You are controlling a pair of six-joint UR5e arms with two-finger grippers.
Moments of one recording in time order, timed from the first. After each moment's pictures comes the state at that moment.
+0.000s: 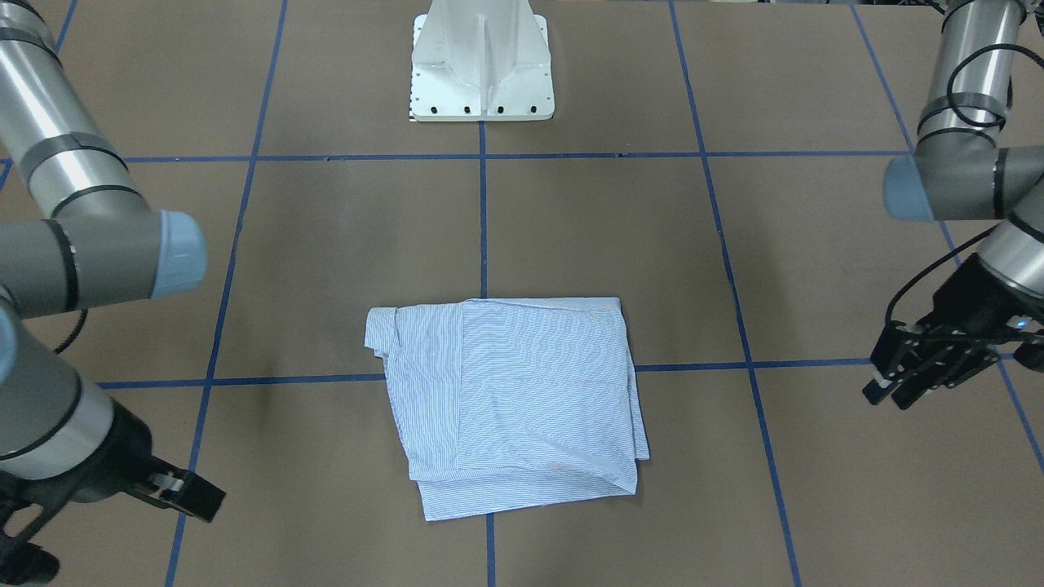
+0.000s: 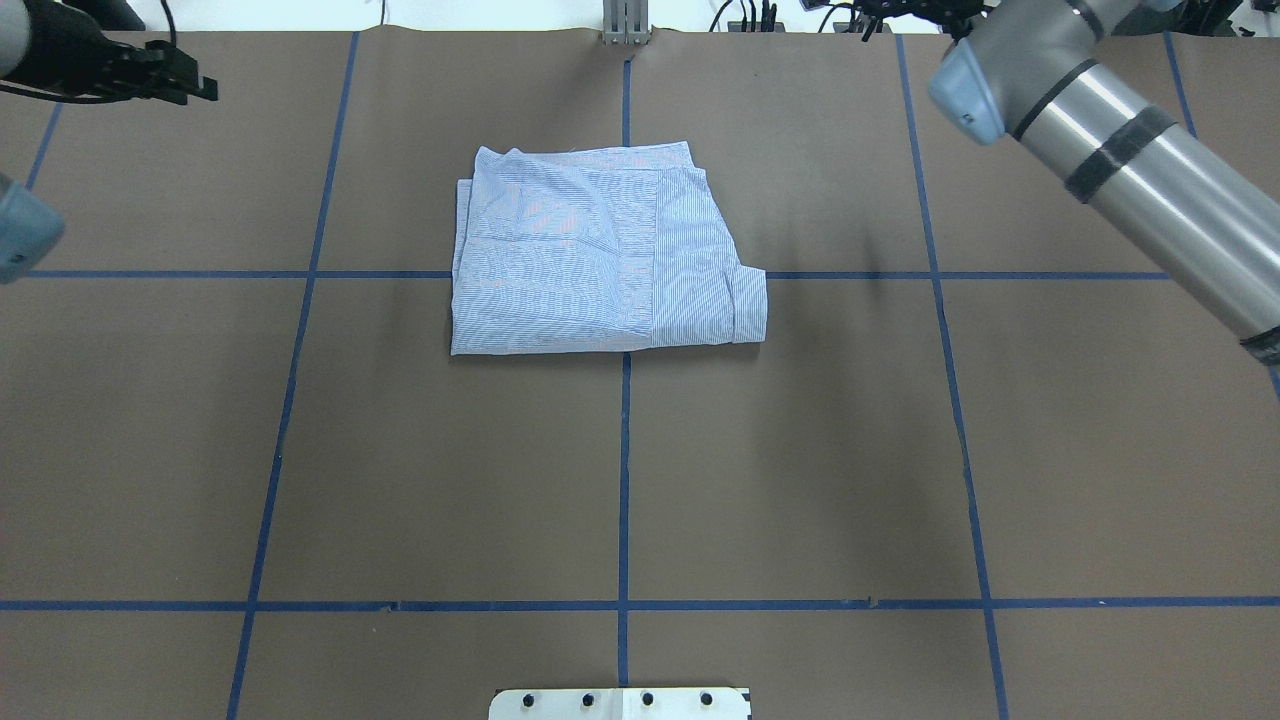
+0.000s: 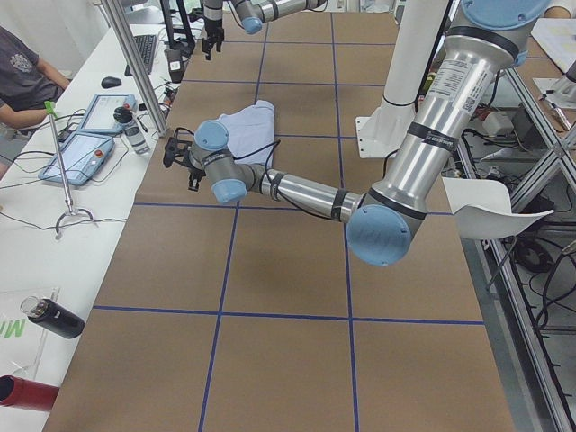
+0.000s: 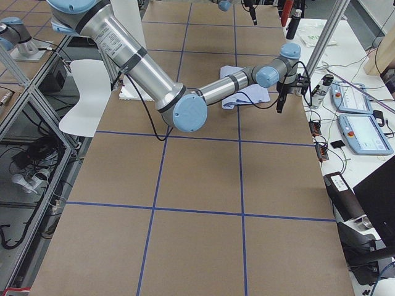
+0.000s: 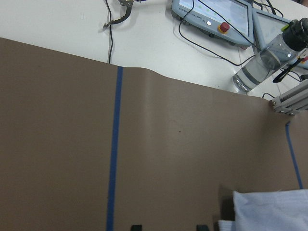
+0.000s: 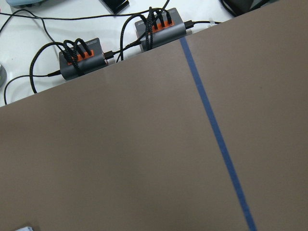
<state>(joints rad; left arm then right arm) -1.21 -1.94 -1.40 -2.42 -2.22 -0.84 1.13 -0.78 1.18 -1.38 2.17 1.01</state>
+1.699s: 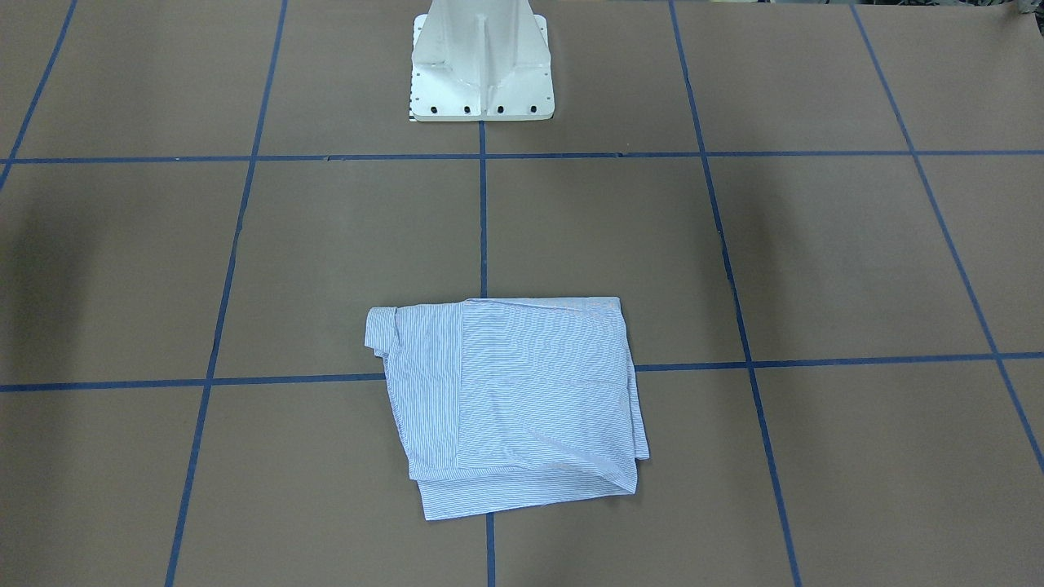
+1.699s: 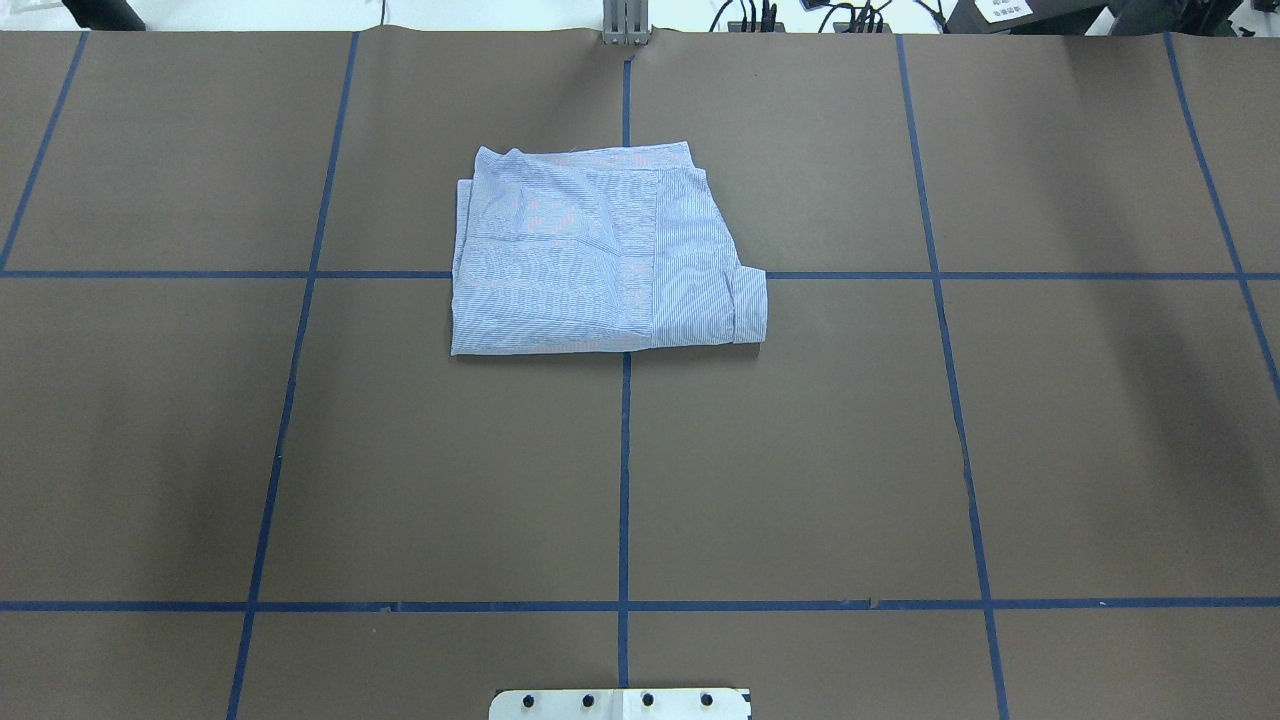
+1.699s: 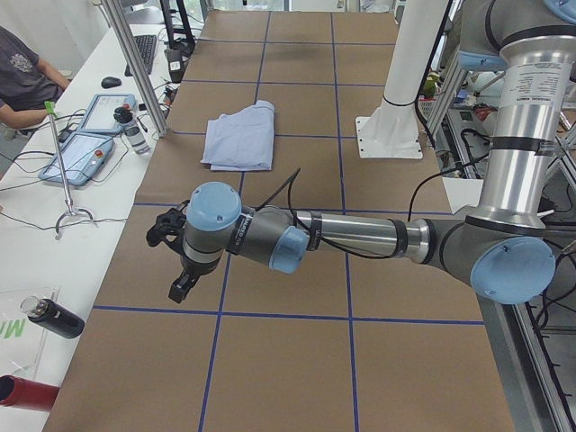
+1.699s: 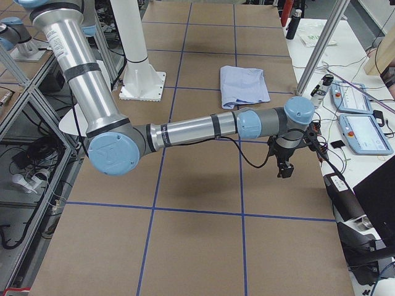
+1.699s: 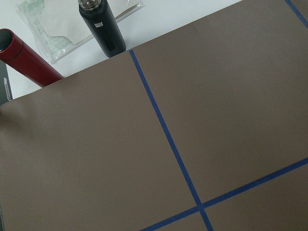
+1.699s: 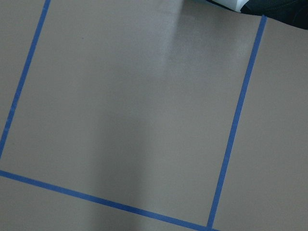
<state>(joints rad) -1.69 -1.66 -1.58 -1.88 -2.36 0.22 1.52 -1.17 1.40 -1.63 2.34 -0.09</state>
